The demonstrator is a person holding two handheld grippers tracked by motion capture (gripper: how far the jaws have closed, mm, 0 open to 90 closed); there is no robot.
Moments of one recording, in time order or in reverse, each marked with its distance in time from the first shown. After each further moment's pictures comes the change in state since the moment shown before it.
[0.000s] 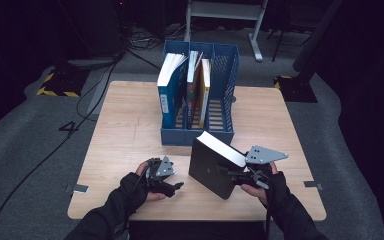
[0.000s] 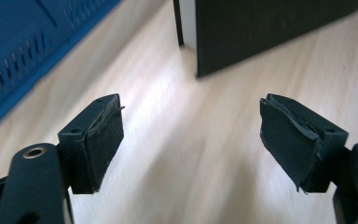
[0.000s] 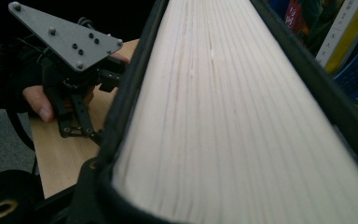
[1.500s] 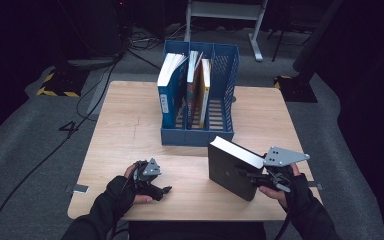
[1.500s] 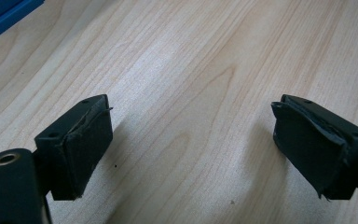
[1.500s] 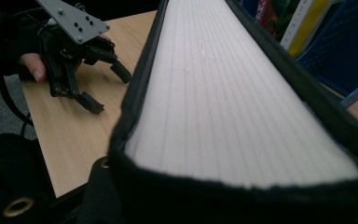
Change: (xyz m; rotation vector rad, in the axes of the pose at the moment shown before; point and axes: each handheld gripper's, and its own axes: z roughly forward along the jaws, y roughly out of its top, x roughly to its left) left arm 0.018 -0.030 -0.004 0.037 -0.018 -0.100; right arm -0.008 0.005 -0.049 0.091 -0.051 -0.058
